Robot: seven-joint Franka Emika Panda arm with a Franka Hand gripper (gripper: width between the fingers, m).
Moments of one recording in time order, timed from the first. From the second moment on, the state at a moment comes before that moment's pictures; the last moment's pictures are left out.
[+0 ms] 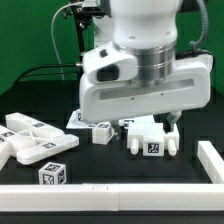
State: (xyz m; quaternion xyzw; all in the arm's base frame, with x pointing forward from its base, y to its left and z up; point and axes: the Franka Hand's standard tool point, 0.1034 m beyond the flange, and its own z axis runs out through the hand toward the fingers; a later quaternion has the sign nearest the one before) arm 0.581 0.021 0.057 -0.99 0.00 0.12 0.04
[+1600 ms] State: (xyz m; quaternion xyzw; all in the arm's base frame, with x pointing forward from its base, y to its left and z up) arm 0.552 0.043 0.037 -0.91 0.06 0.39 0.08
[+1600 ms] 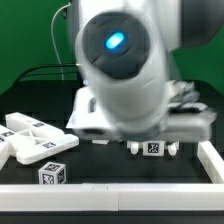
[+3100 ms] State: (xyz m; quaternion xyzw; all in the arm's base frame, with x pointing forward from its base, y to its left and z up) arm 0.553 0.012 0.023 -0.89 0.06 0.45 0.08
